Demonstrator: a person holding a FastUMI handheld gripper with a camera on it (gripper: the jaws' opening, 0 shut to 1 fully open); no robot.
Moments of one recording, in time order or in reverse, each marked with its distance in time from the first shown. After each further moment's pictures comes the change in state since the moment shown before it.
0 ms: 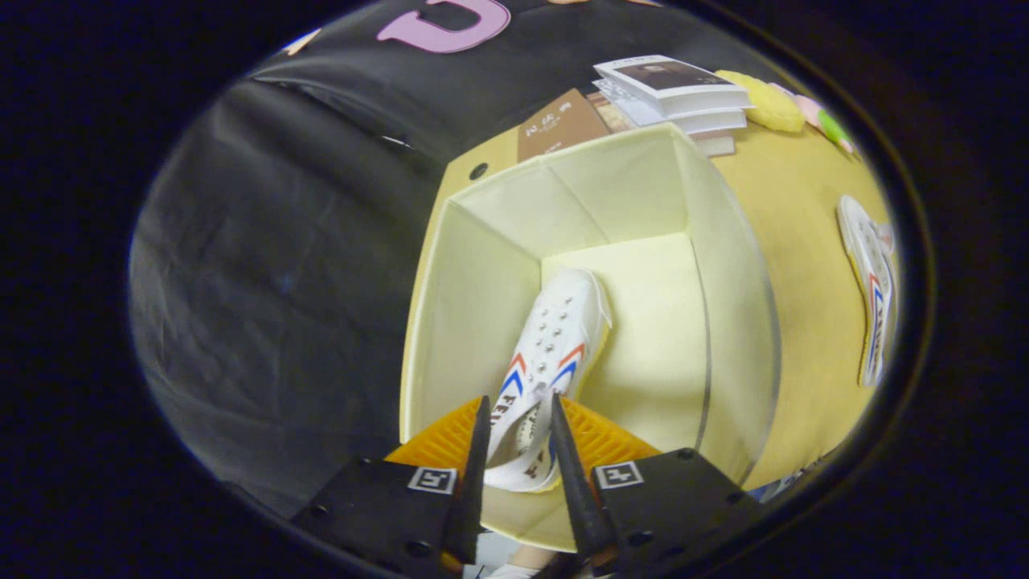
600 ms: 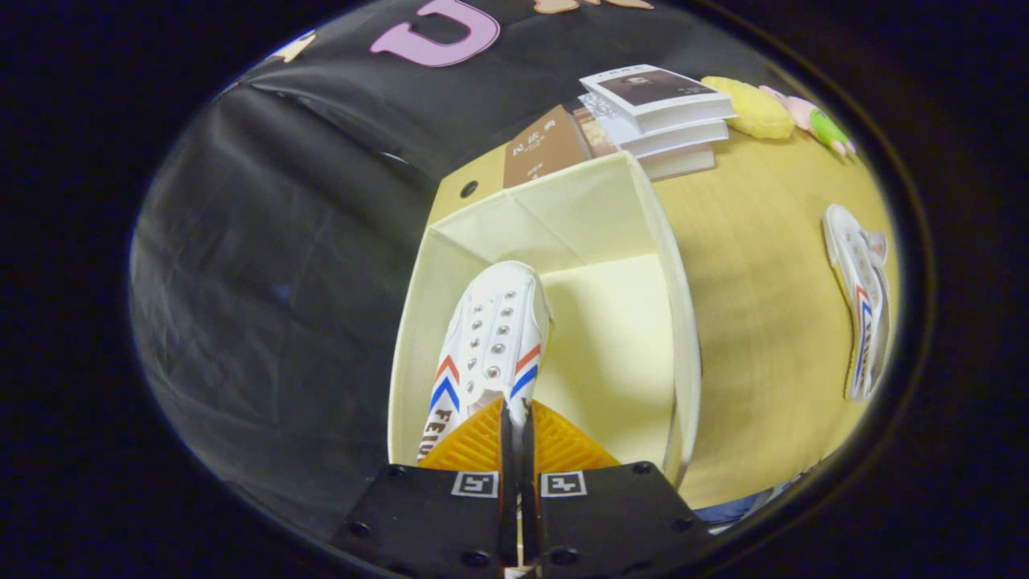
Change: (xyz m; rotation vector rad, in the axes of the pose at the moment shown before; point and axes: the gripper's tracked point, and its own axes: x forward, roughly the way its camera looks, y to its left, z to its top) arm 0.008 -0.038 0.011 0.046 -0.024 -0.090
